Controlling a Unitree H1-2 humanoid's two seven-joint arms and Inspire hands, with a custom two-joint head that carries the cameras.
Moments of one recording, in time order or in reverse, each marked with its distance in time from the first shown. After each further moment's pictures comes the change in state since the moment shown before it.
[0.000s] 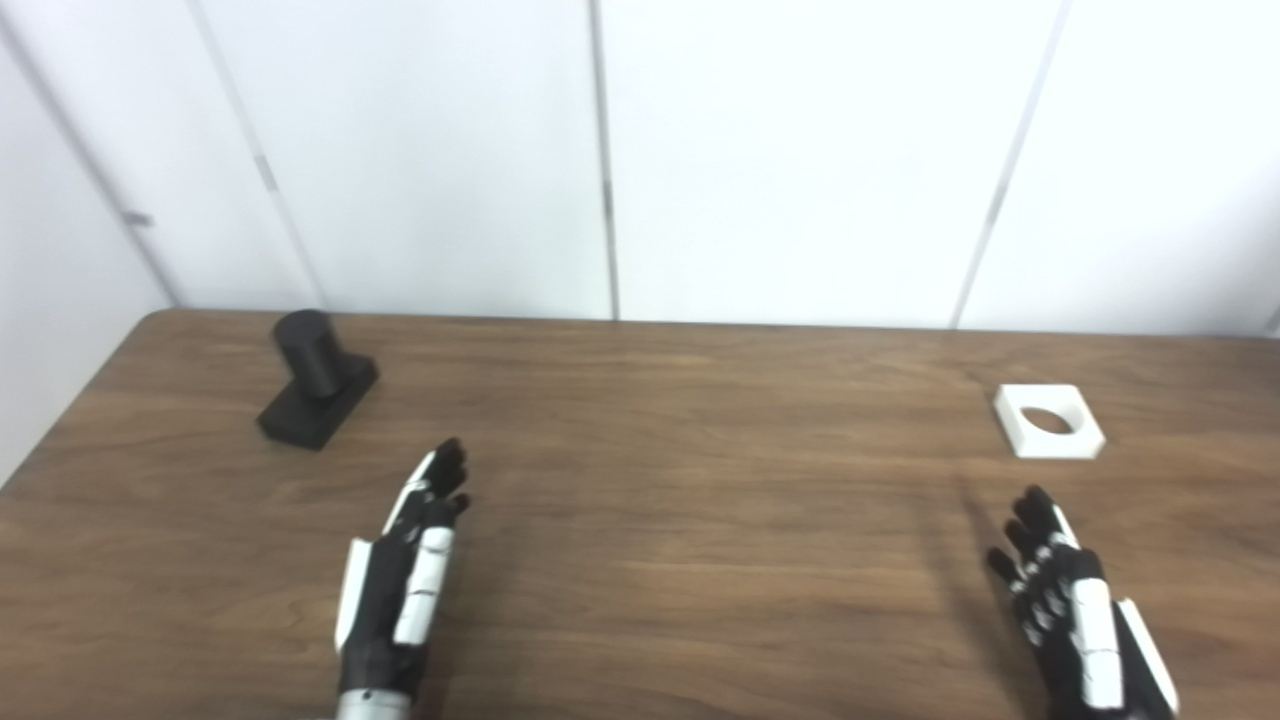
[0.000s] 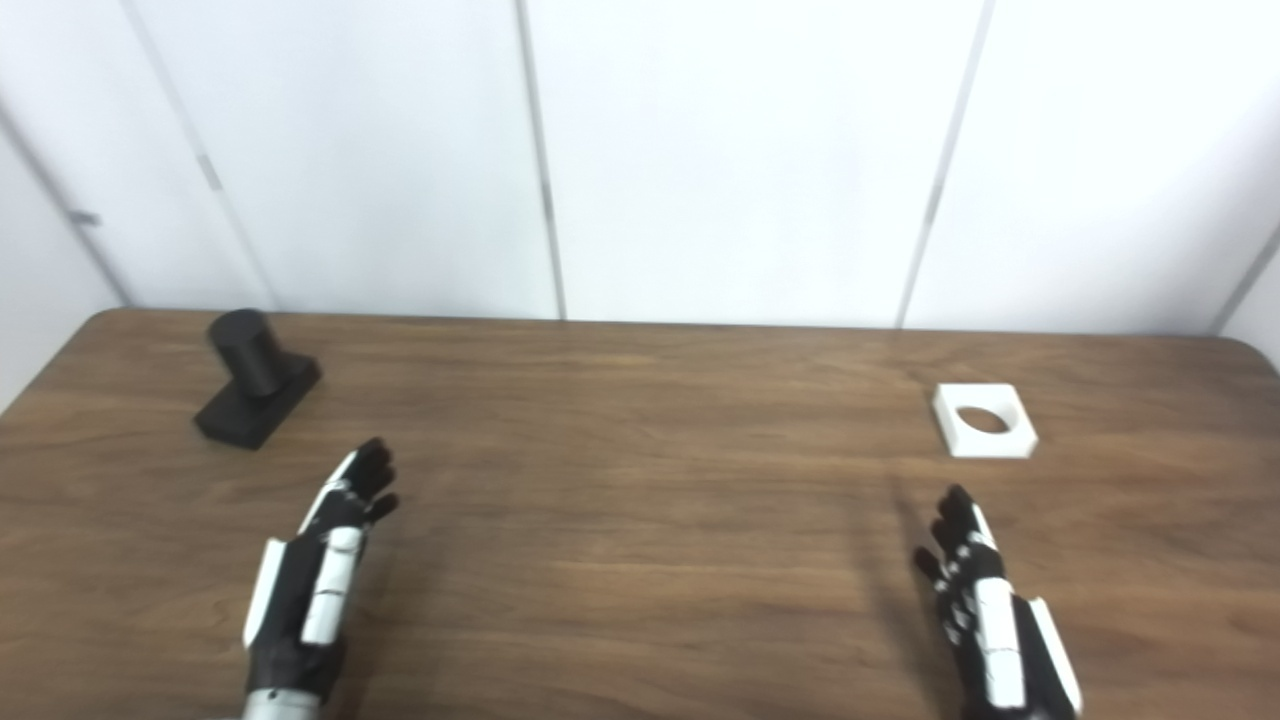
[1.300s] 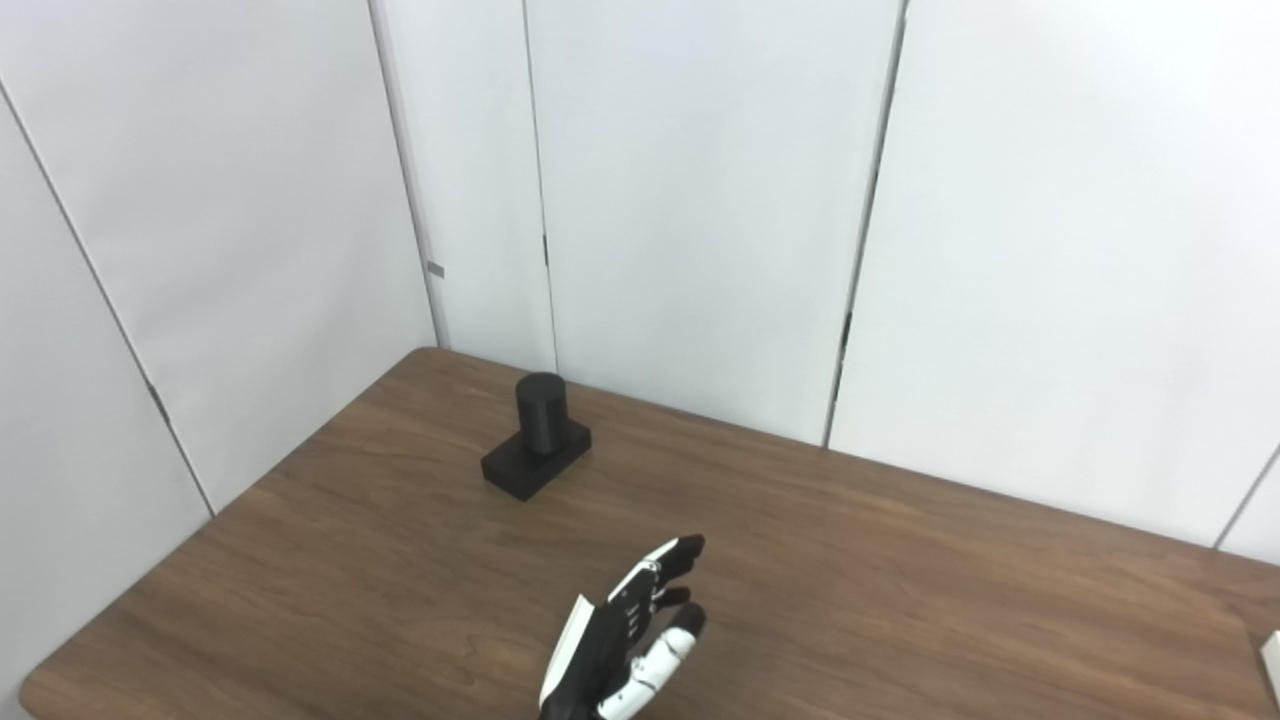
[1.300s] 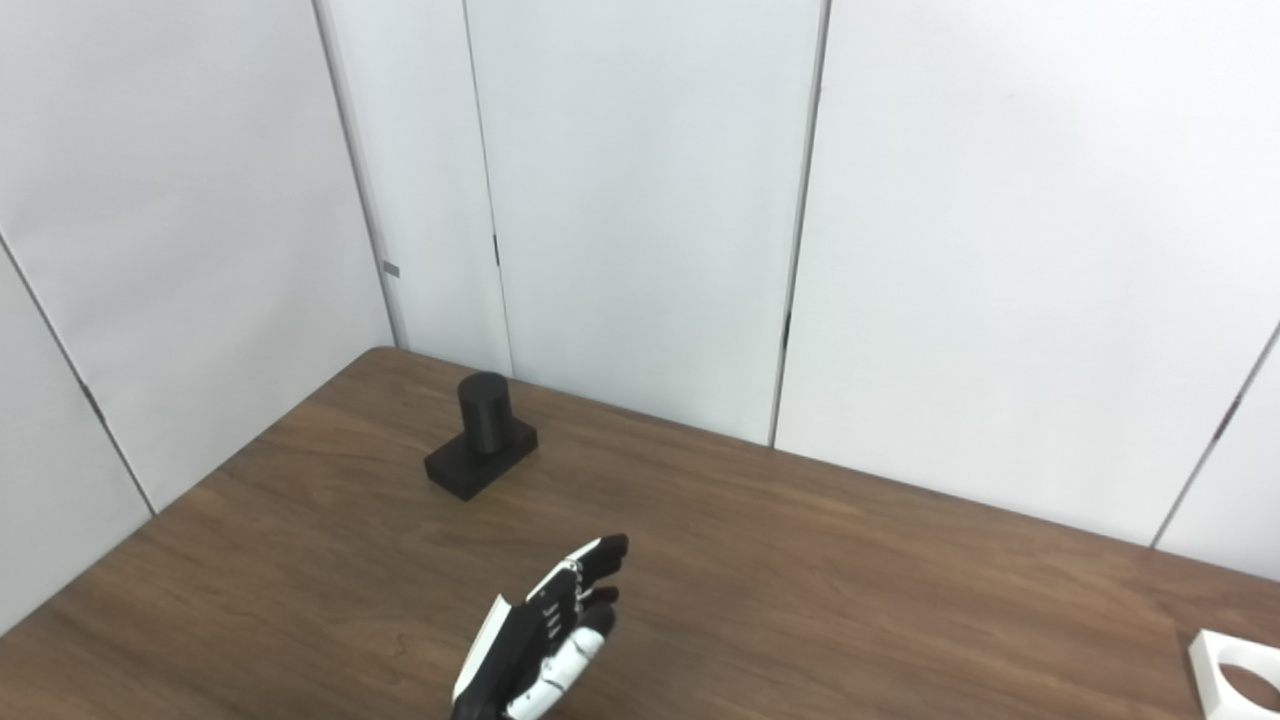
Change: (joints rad) left arm -0.008 -0.017 -0.075 0.008 0.106 -0.039 0.046; right arm -0.009 -0.016 -0.051 0.027 0.028 0.023 0.046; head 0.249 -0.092
